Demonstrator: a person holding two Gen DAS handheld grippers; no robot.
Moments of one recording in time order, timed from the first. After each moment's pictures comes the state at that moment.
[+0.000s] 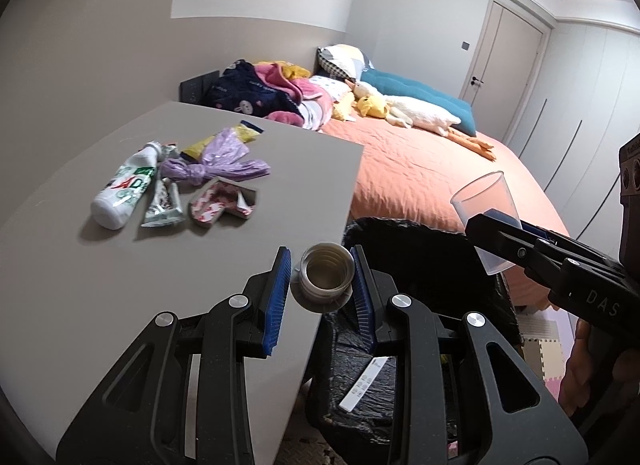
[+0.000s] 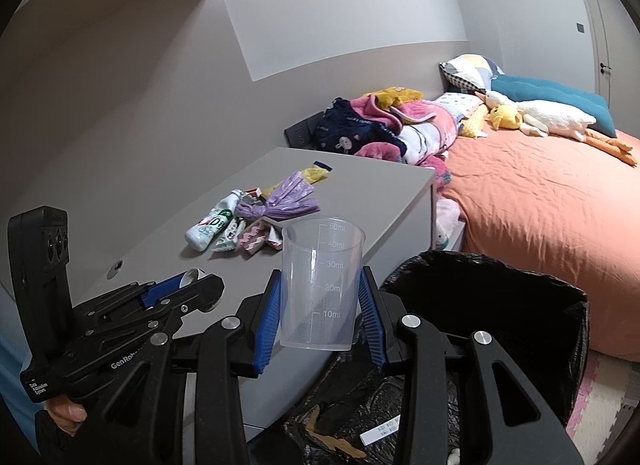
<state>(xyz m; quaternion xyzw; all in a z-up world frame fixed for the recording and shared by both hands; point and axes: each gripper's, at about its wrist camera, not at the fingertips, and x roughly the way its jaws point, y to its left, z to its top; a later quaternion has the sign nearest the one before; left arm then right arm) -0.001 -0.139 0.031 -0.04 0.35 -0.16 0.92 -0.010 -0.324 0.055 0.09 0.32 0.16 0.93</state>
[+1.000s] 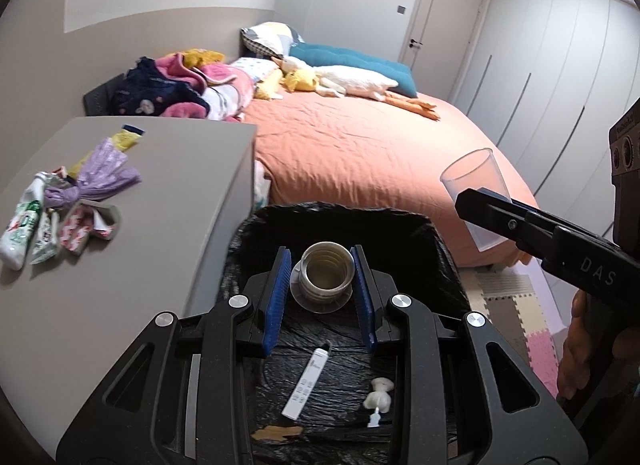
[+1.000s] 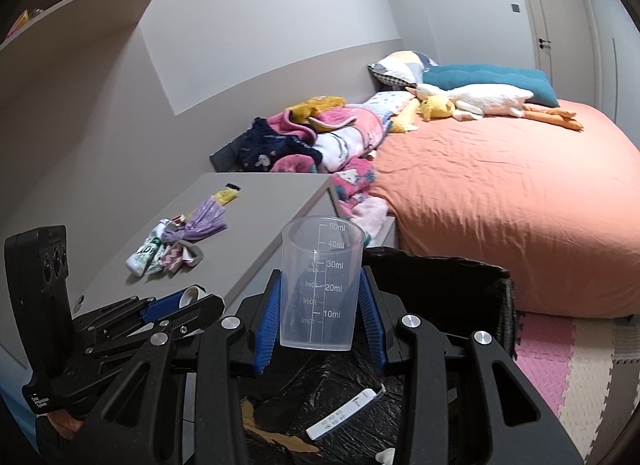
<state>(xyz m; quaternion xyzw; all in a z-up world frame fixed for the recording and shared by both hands) 0.016 -0.250 0.020 0.00 0.37 -0.27 0.89 -0.024 -0.434 0.047 0.13 0.32 0.06 0.94</state>
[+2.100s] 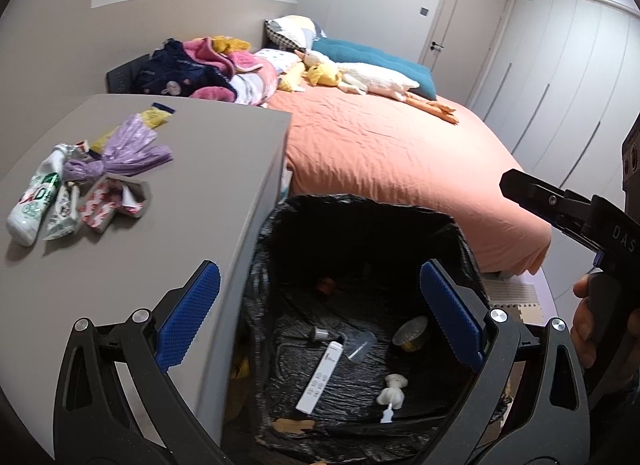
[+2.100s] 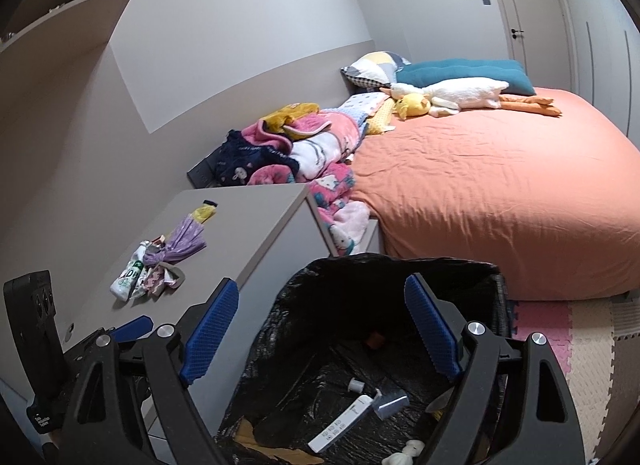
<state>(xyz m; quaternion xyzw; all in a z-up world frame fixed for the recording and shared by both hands) 0.028 -0.211 0.009 -0.02 0.38 -0.23 0.89 -0.009 -0.433 0.041 0.16 0.32 0.02 0.93</state>
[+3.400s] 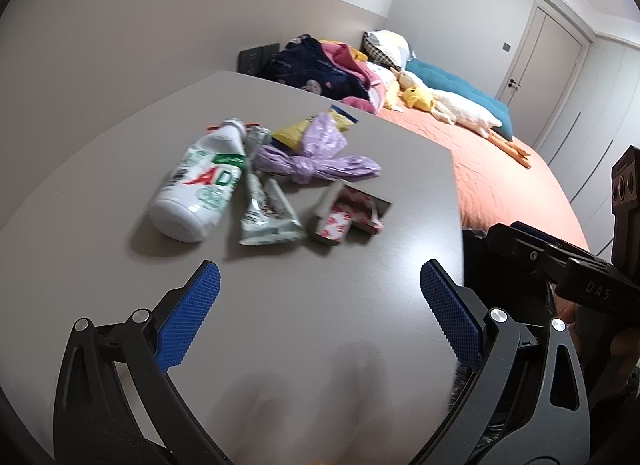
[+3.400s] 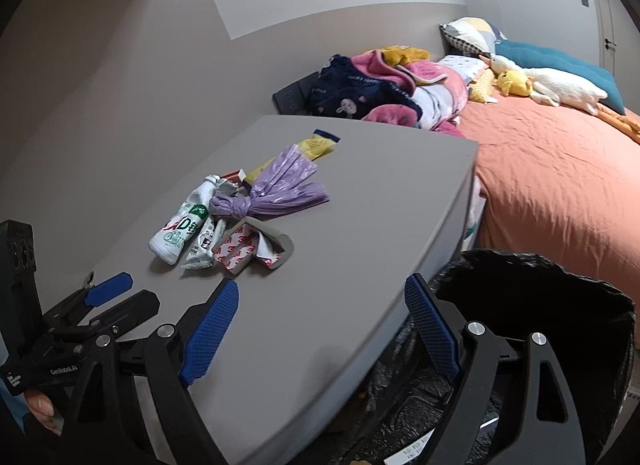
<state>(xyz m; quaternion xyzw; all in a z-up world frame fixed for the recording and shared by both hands) 0.072 -0.032 0.002 -0.07 0.39 -0.11 0.91 0.097 -0.255 0.007 0.09 0.39 0.15 0.90</state>
